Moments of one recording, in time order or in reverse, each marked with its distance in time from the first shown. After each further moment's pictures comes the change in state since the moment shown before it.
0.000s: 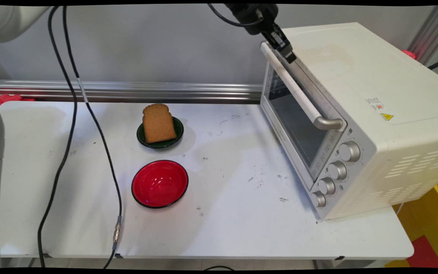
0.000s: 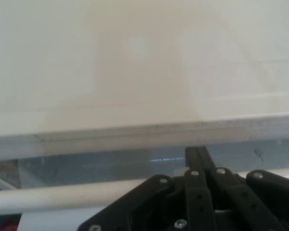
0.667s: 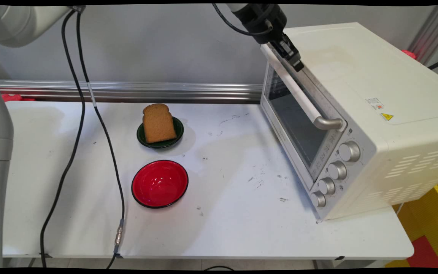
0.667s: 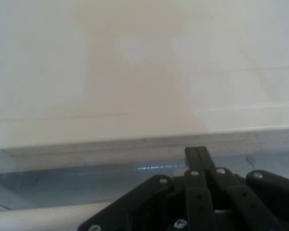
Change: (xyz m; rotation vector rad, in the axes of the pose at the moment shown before) arm 0.001 0.001 0.026 -0.034 0.003 -0.016
